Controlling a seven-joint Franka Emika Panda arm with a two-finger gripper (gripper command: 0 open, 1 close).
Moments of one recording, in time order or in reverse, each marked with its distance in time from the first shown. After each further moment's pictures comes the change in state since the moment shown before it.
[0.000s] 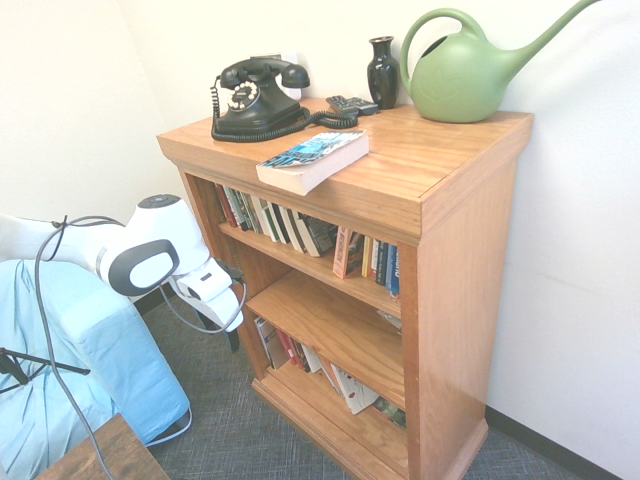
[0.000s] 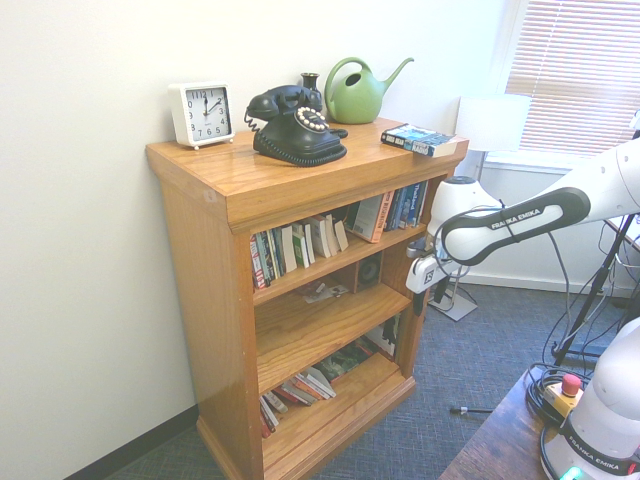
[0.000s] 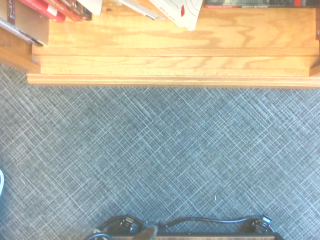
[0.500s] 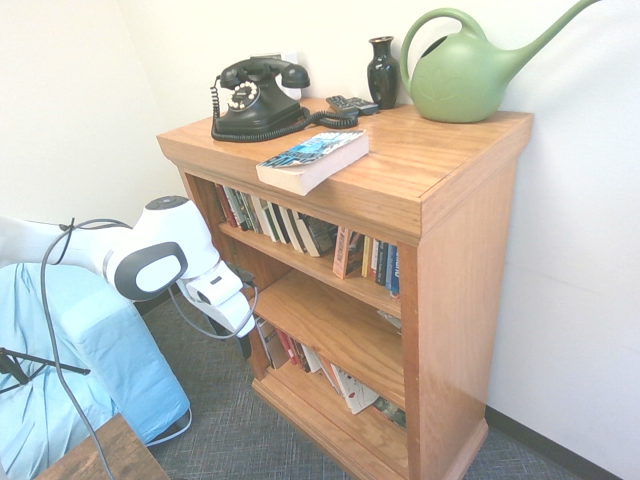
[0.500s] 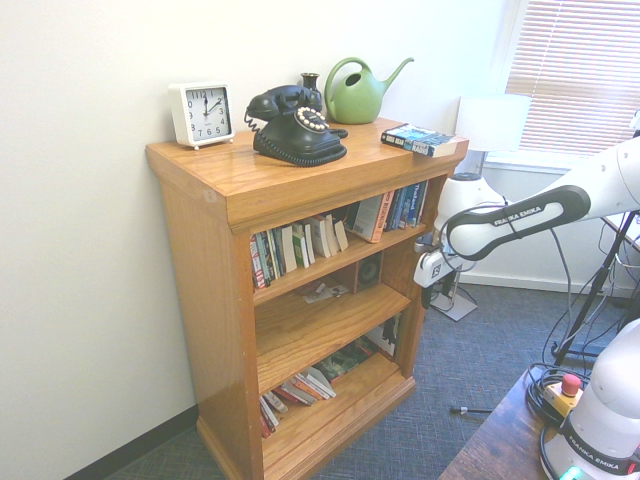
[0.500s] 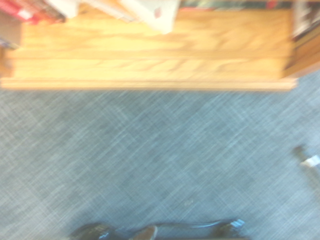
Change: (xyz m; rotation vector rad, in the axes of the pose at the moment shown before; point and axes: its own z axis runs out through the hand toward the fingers) arm 0.036 0.027 -0.027 -0.039 0.102 -0.001
